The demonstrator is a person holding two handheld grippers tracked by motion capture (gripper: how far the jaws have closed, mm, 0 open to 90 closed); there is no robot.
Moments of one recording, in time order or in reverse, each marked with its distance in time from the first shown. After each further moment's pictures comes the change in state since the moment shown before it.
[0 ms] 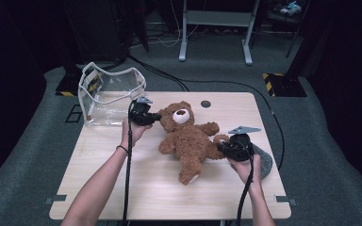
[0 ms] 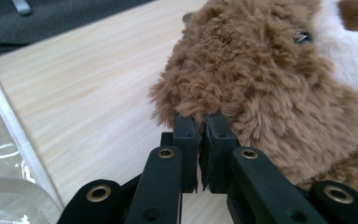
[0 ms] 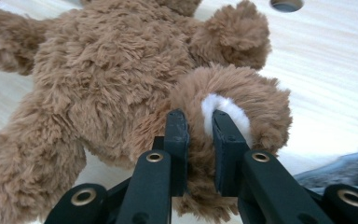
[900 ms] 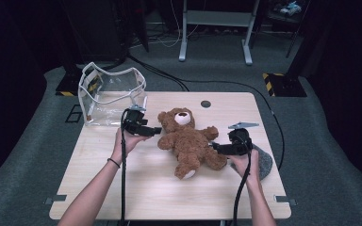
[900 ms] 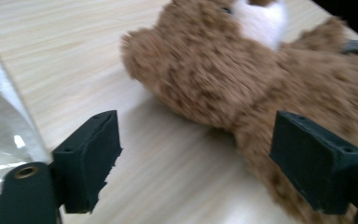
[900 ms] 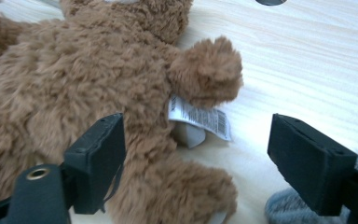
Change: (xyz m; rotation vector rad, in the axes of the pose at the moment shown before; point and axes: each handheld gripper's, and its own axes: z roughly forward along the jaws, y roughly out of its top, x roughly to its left) left arm -0.013 -0.027 -0.031 0.027 -0.062 -0.088; right arm -0.020 0.007 0.022 0.018 -0.036 0.023
